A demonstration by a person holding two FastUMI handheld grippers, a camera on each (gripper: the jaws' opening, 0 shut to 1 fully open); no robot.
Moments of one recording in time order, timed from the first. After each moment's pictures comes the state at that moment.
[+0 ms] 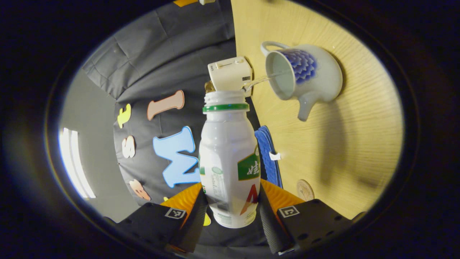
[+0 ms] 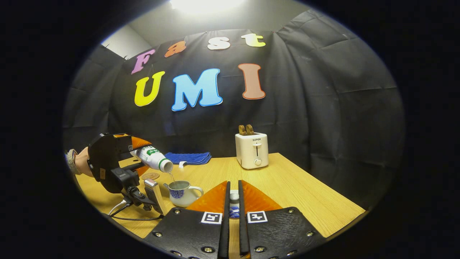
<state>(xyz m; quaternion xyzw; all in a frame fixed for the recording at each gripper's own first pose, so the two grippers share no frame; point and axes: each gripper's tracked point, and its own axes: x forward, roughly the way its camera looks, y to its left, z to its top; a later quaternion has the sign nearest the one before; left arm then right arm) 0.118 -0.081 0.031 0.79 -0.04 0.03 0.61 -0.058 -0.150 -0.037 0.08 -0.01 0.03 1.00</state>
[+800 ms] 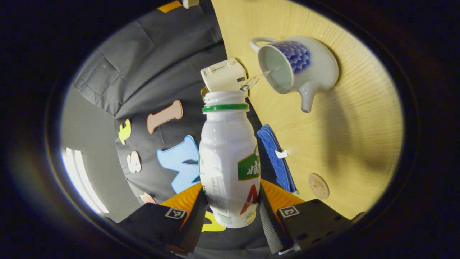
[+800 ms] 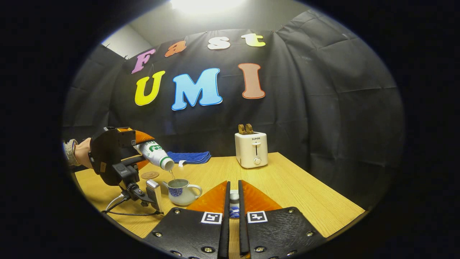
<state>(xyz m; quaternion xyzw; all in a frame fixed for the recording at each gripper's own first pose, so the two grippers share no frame) 0.122 -0.084 0.039 0.83 -0.06 0.03 0.55 -0.059 -0.152 -0.041 0.08 -0.01 0.03 1.00</state>
